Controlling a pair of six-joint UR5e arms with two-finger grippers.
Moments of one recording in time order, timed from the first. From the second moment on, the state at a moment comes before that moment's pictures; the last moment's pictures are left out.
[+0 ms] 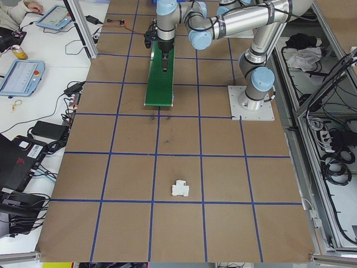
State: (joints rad) left arm -1.37 -1.56 -1.78 -1.32 1.57 0.20; right arm 0.76 -1.15 1.61 -2.09 -1.61 -1.24
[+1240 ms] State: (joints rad) left arm -1.37 -1.55 -1.80 -1.32 1.56 0.19; right arm 0.84 -1.45 1.61 -1.87 -1.51 -1.22
